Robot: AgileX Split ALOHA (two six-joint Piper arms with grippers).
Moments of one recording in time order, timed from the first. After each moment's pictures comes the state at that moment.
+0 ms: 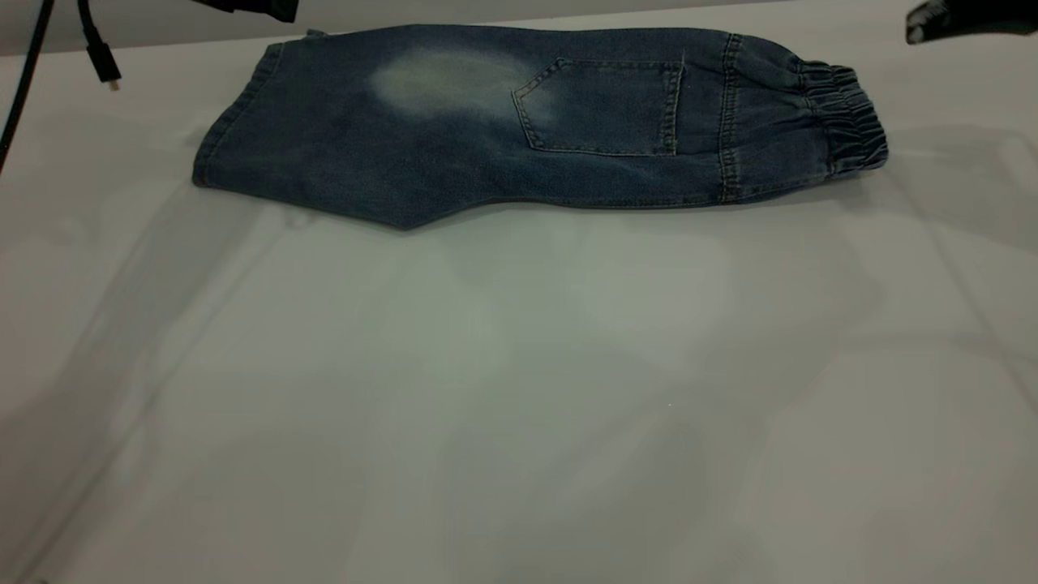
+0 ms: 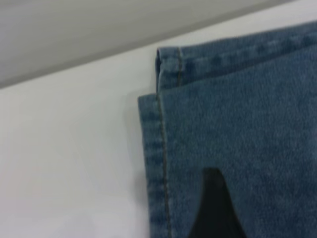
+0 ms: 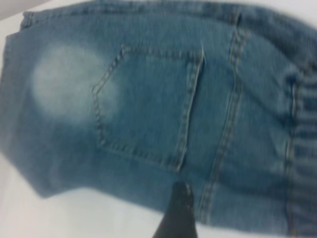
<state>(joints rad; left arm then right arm) -0.15 2.17 -1.45 -0.08 0.17 0.22 -0.13 1.98 -1.09 1.30 0.68 -1.06</state>
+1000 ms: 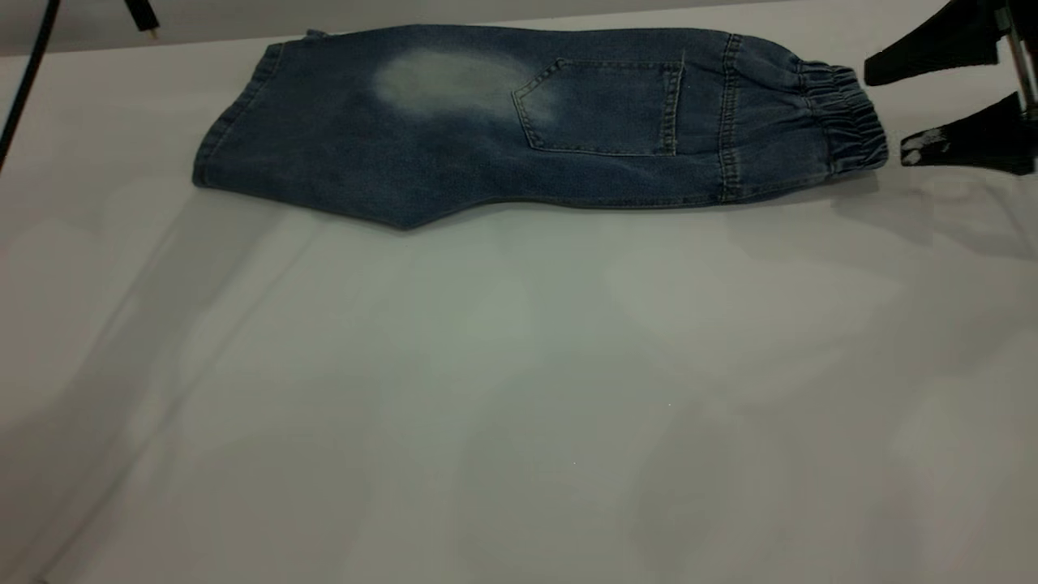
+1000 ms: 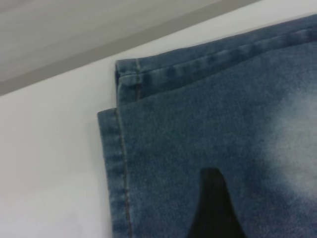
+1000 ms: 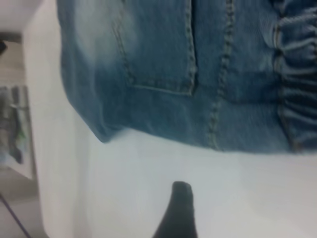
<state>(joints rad) -0.20 2.17 -1.58 -0.08 0.36 0.22 -0.29 2.25 -1.09 1.39 1.04 -1.15</state>
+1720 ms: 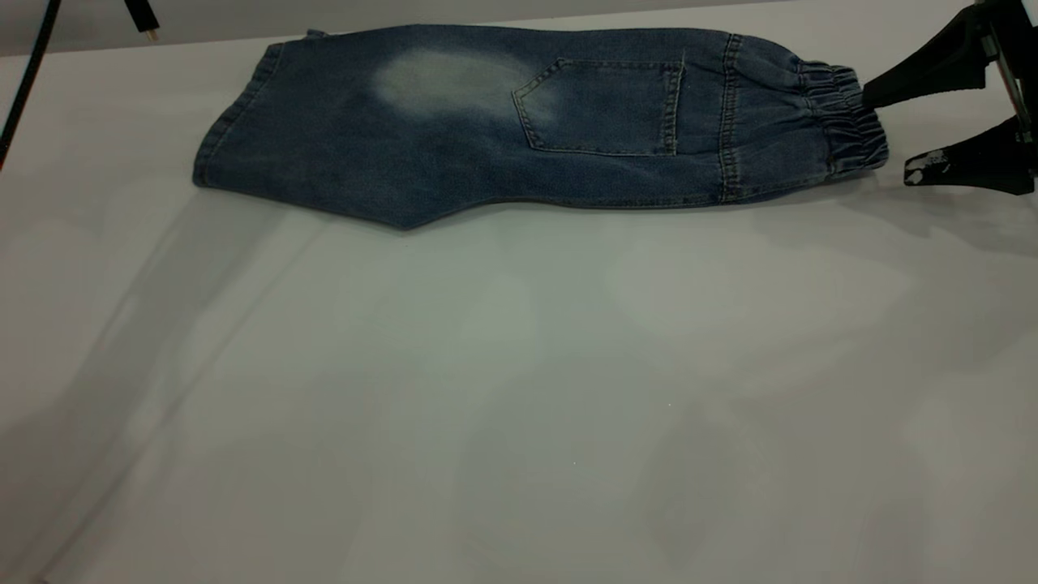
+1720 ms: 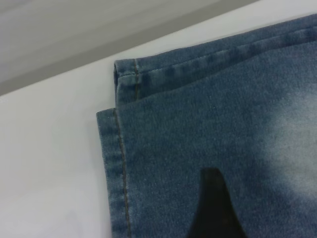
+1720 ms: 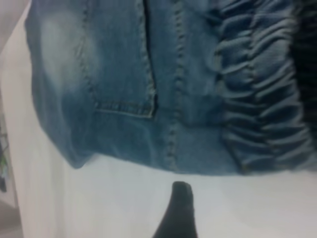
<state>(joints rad) -0.20 2.17 -1.58 -0.08 0.36 0.22 -0.29 2.27 -1.09 1.41 0.95 -1.13</state>
